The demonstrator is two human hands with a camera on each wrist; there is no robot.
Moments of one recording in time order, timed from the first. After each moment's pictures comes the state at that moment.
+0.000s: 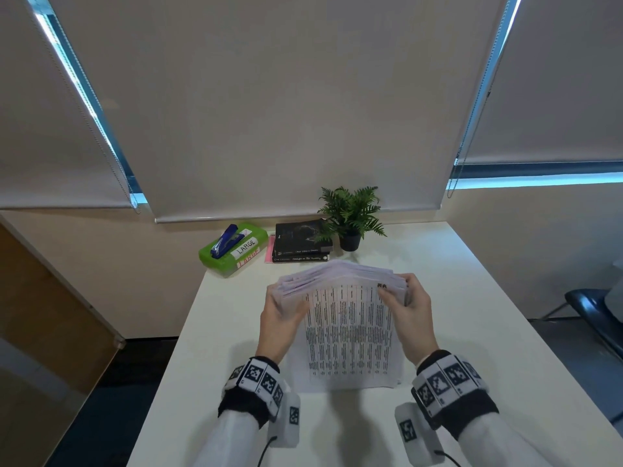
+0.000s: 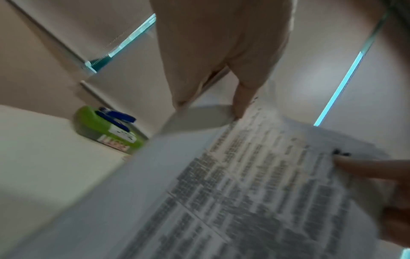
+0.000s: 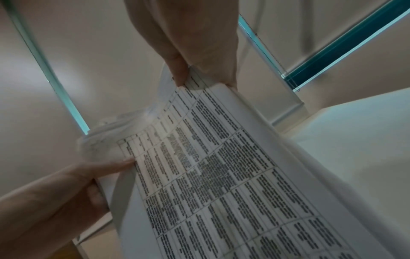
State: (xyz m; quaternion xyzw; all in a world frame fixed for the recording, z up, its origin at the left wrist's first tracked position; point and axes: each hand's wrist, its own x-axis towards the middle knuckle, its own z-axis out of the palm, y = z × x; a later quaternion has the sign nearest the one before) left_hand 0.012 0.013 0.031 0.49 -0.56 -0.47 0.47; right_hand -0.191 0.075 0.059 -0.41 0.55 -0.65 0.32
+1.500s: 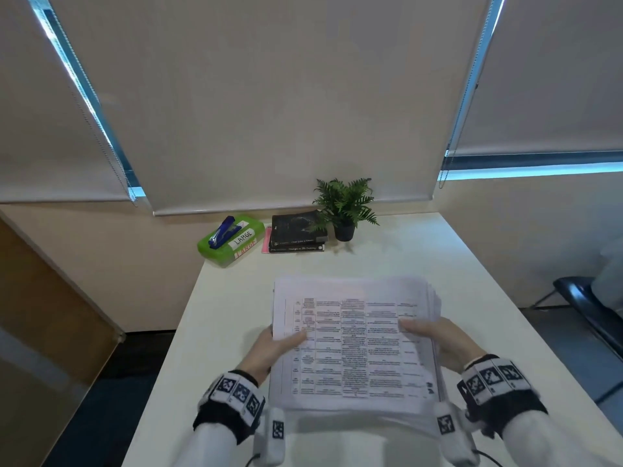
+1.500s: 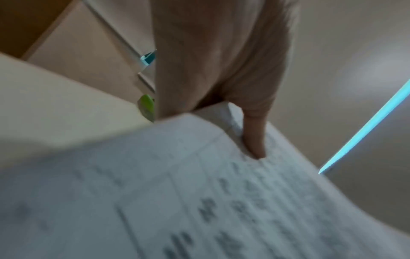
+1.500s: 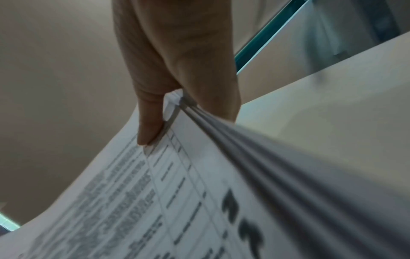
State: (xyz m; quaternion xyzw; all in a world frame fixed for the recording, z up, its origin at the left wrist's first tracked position) left_hand 0.046 0.053 -0.003 0.48 -0.52 -0.66 0.26; right_hand -0.264 0.131 0.023 -0.32 0.59 -0.43 0.60
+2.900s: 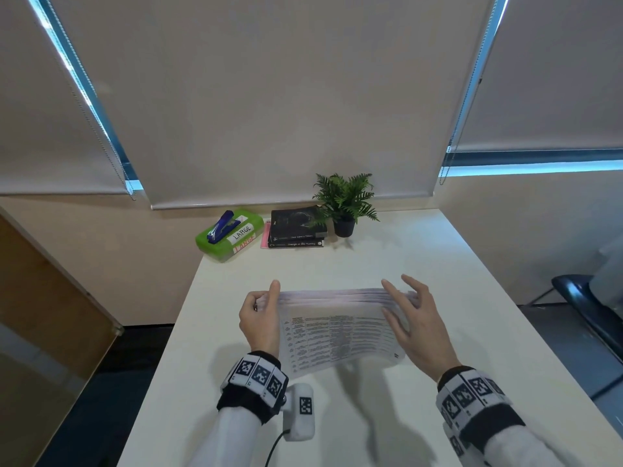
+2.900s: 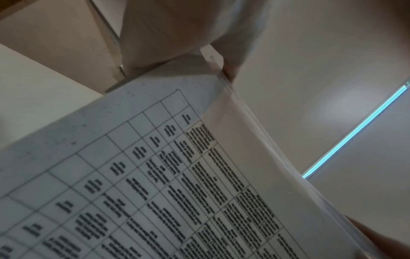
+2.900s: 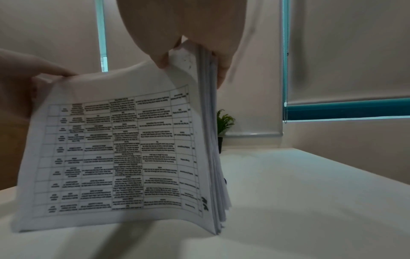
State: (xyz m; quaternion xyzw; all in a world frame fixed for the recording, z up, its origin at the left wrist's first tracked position) left_hand 0.015 0.046 0.023 0.60 -0.36 -0.43 0.57; right_hand -0.222 0.133 0.017 -0.66 0.66 -0.34 -0.05
